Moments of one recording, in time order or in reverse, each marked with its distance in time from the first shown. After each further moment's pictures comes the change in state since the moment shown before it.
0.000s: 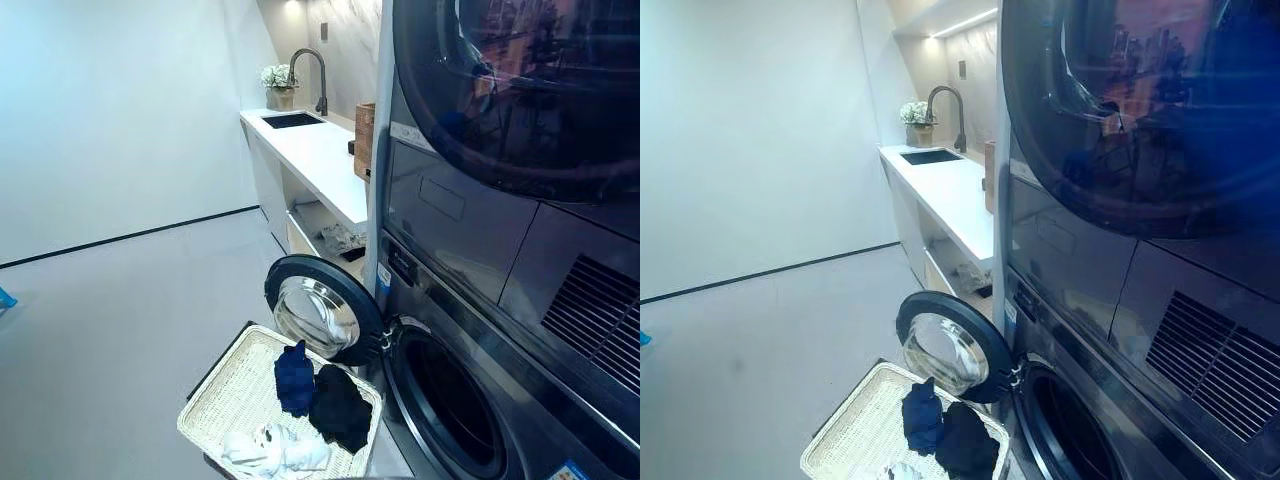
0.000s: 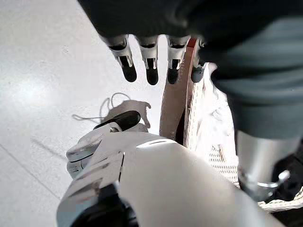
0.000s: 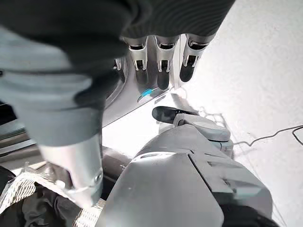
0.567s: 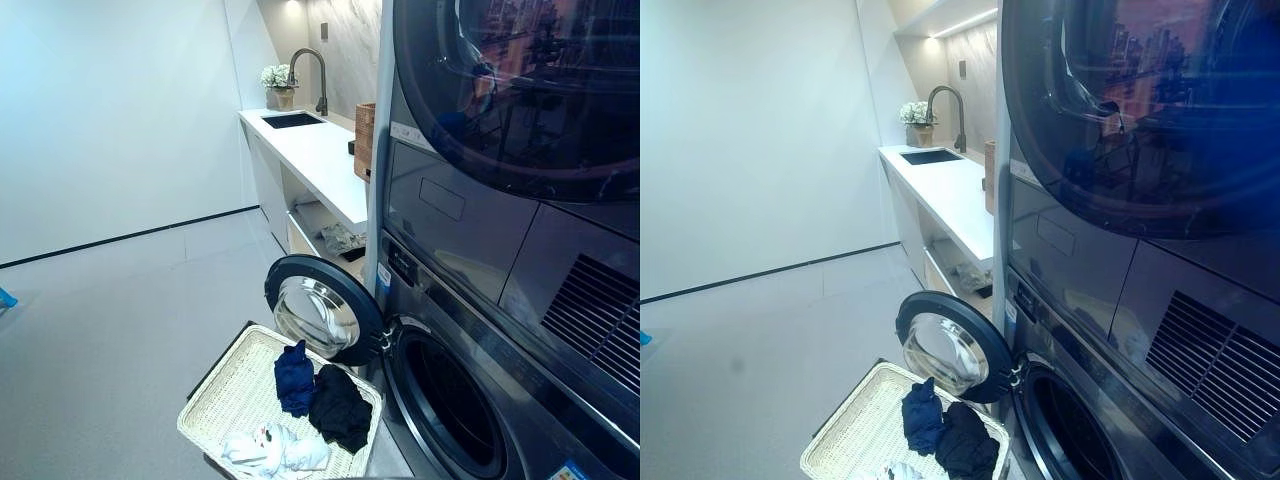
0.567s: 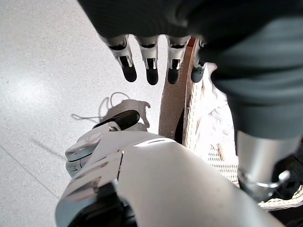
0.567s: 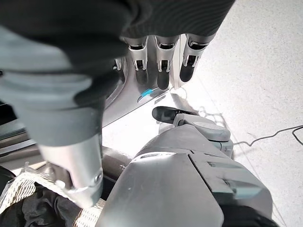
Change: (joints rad) left arm 0.000 0.000 0.000 0.000 -0.003 -0.006 0.000; right arm 0.000 0.000 0.000 0.000 0.000 0.000 0.000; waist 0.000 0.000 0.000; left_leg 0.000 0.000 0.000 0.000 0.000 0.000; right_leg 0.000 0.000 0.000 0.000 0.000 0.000
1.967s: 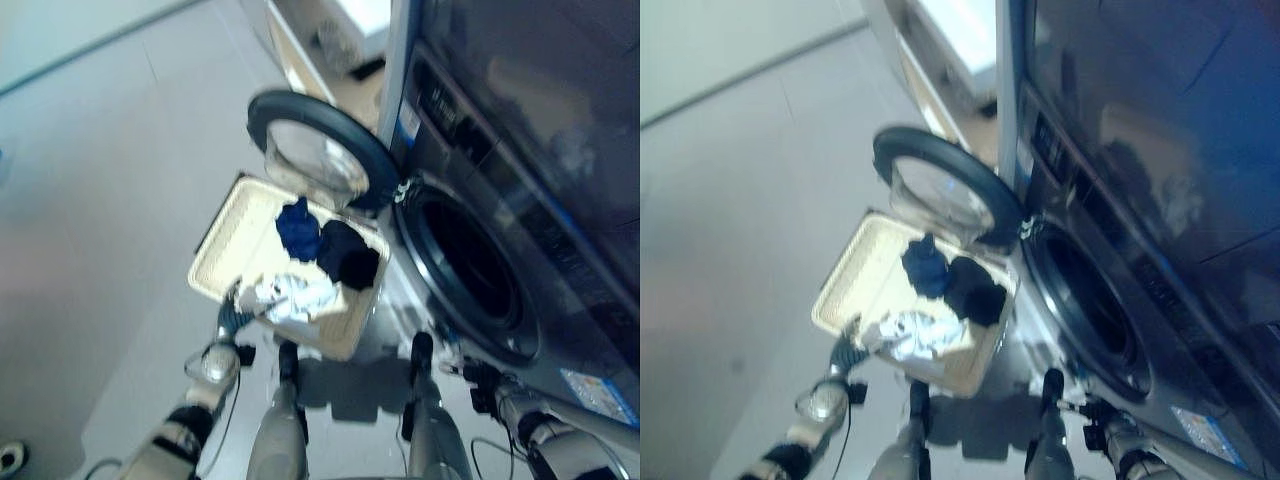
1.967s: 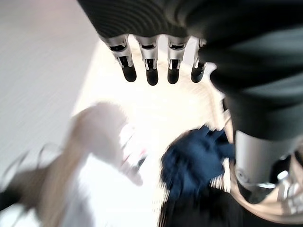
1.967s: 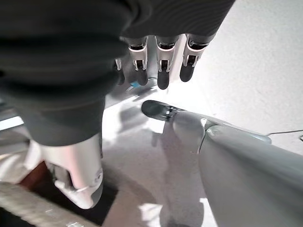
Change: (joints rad) left arm -0.493 0.141 -0.072 -0.363 -0.116 -0.364 0.571; right arm -0.465 -0.096 0.042 -0.101 0.159 -0.050 -0.041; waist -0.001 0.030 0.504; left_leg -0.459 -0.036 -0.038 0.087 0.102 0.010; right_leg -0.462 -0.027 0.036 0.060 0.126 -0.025
